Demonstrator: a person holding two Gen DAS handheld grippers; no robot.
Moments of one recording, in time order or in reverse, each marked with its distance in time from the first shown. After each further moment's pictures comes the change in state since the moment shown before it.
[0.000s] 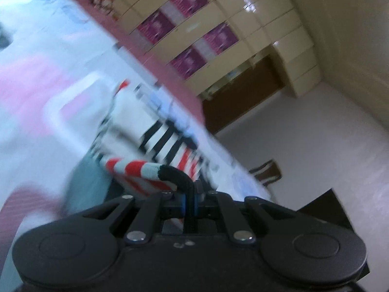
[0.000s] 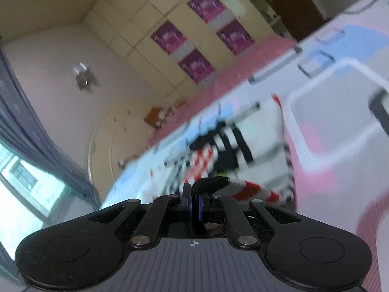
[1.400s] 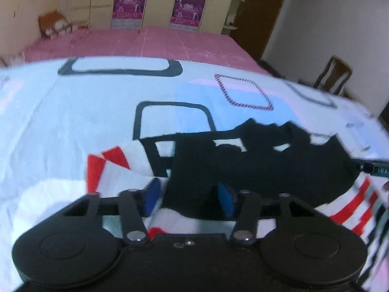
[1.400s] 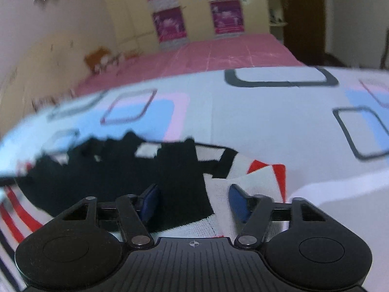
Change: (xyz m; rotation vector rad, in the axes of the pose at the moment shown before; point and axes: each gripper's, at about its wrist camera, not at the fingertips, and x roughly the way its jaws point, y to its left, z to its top) left arm 0.323 0.035 0.116 0.584 0.297 0.396; right arm 0.320 -0.082 0.097 -0.438 0.227 -0.399
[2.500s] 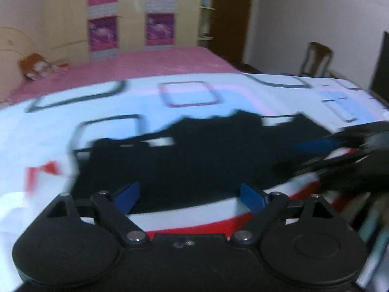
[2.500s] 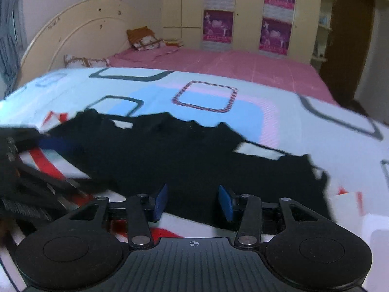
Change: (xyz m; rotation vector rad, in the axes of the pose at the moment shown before) left arm -0.003 -0.075 -0.027 0.158 -0.110 0.042; right arm 0.011 0.110 -0.023 -0.258 -0.038 0.000
